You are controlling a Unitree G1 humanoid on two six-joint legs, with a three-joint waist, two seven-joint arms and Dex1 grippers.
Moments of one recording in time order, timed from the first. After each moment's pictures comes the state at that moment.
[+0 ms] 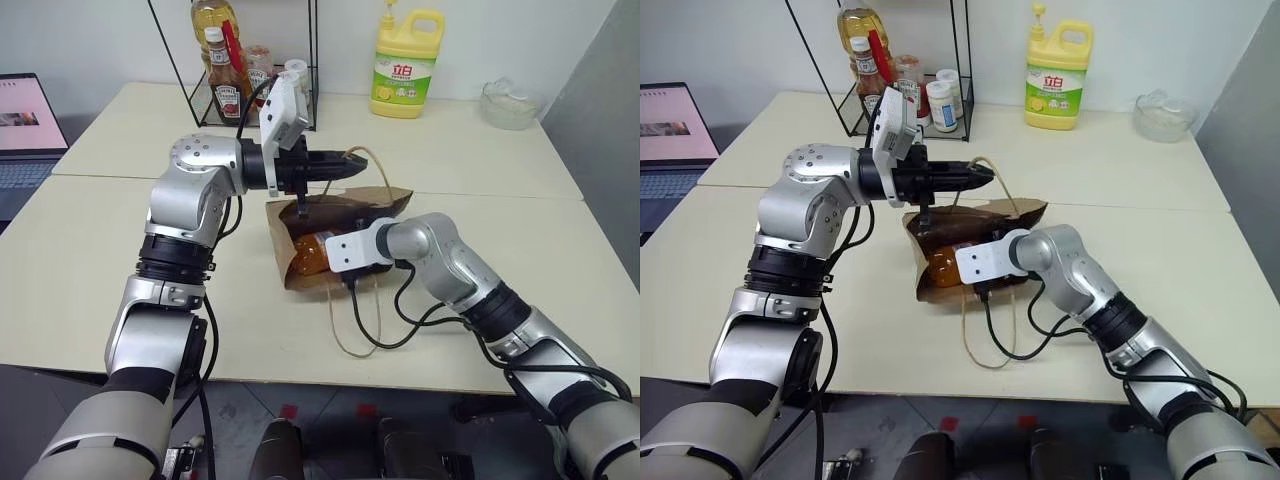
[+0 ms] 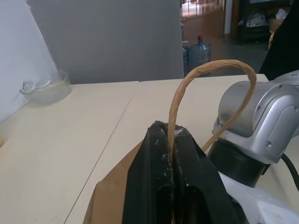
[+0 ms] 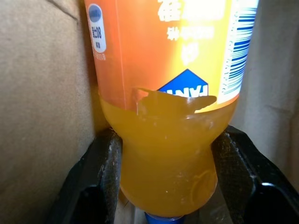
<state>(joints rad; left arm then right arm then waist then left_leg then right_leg) -1.05 0.47 -0.07 0.36 -0.35 0.32 -1.26 -0.89 -0.39 0.60 0.14 -0.60 0.21 0.94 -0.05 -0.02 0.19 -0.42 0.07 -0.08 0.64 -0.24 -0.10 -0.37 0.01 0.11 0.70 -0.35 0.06</state>
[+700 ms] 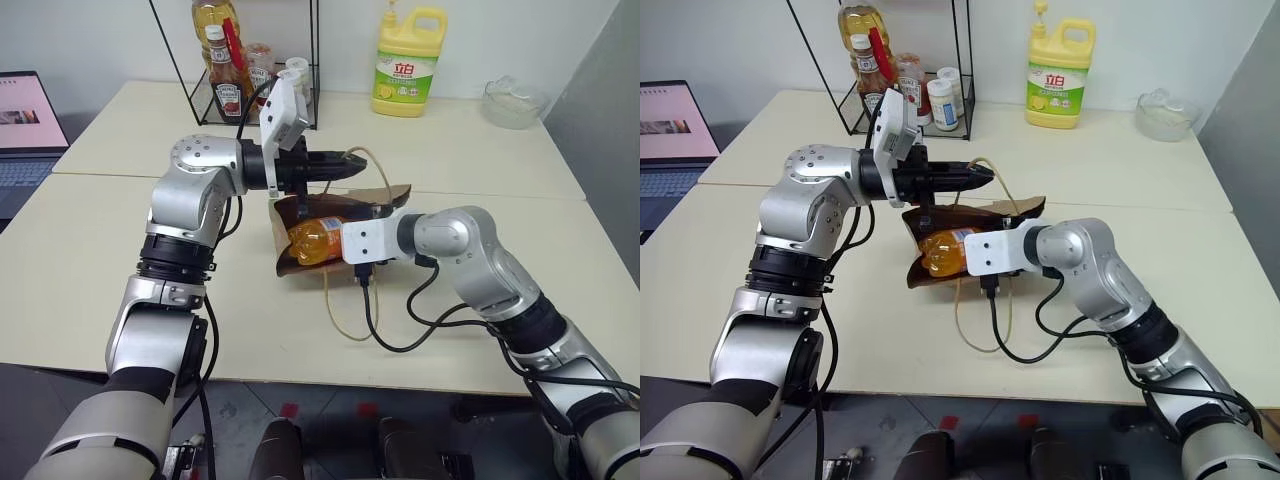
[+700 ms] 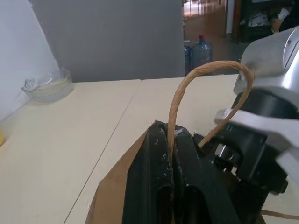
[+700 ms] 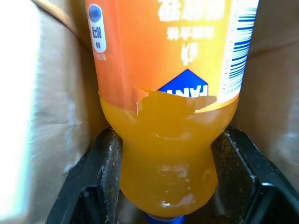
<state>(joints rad) -1.06 0.46 -0.07 0.39 -0.35 0.30 -1.26 -0.80 -0.49 0.46 -0.18 -0.45 0.30 1.02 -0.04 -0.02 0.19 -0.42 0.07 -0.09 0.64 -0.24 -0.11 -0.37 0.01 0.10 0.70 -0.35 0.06</state>
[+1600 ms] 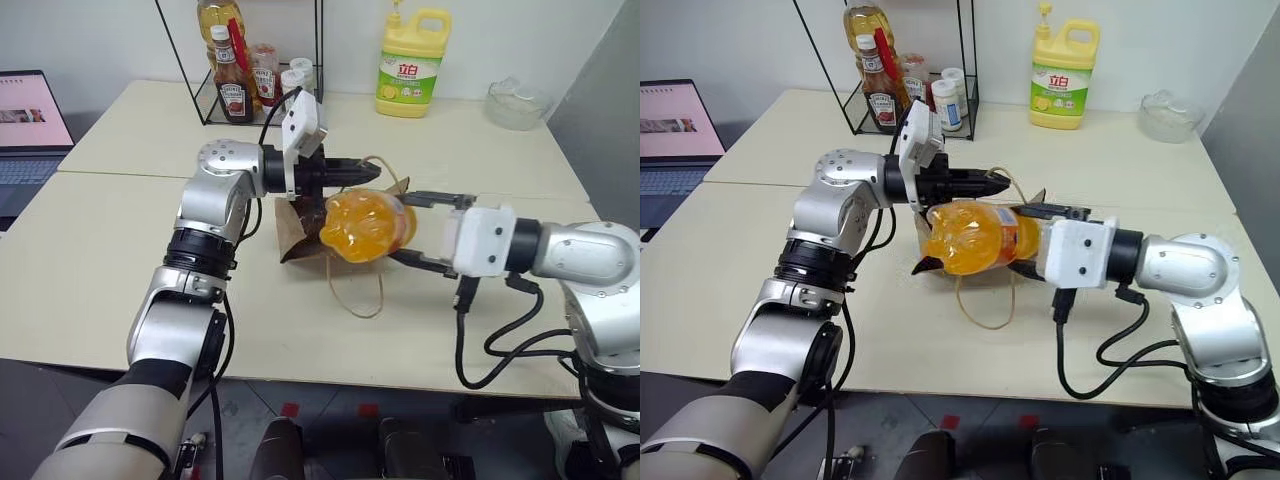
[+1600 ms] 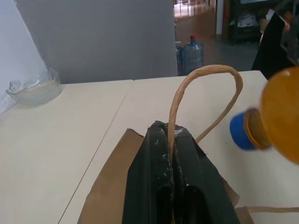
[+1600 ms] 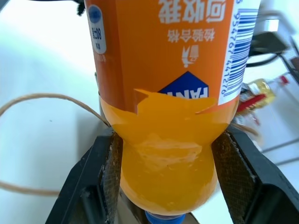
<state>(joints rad) -1.11 0.36 -0.09 0.55 -0.29 0.18 -1.30 -0.51 -0.76 -0.04 -0.62 0.10 0.31 1.01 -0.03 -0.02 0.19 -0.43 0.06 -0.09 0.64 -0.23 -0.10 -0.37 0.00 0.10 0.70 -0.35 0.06</state>
